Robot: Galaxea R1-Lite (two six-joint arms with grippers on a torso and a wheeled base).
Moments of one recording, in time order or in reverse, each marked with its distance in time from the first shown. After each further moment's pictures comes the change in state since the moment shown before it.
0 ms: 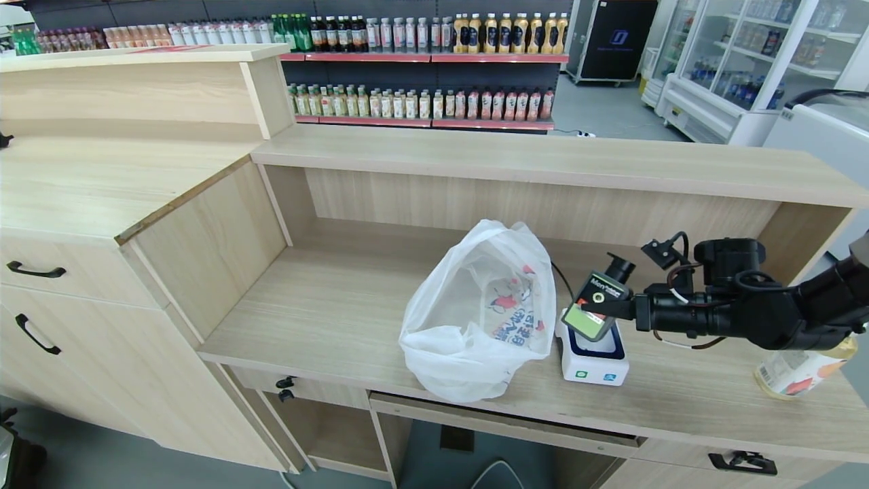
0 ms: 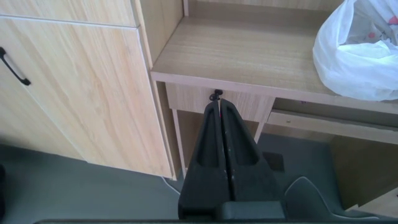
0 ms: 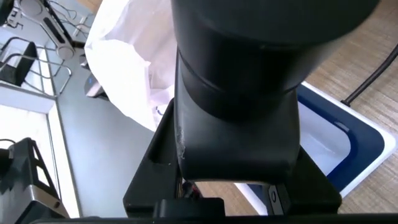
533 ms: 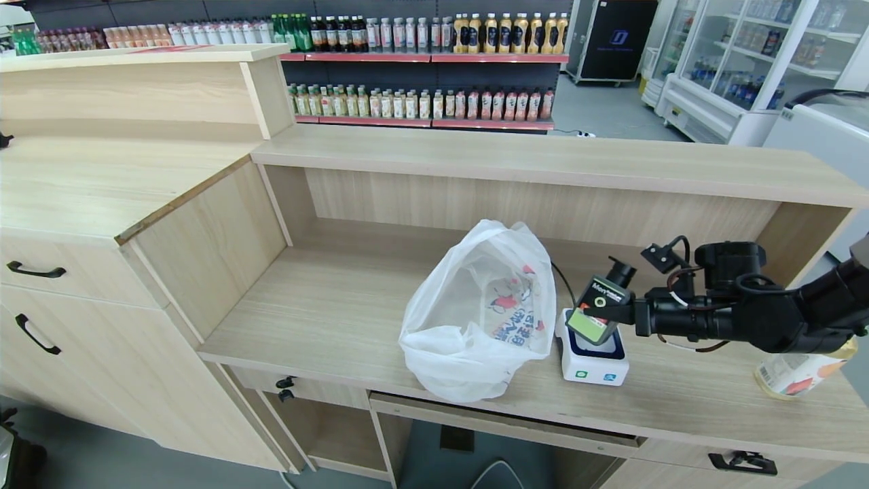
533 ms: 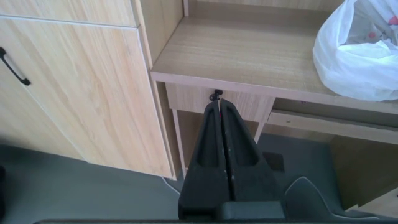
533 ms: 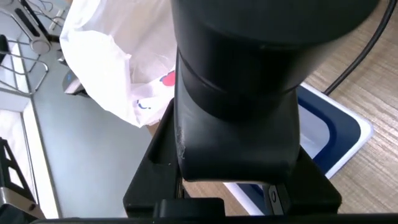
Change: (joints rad) left arm 0.000 0.000 0.000 0.000 0.000 0.000; right arm -0.006 -0.001 0.020 0.003 -0.060 -0.062
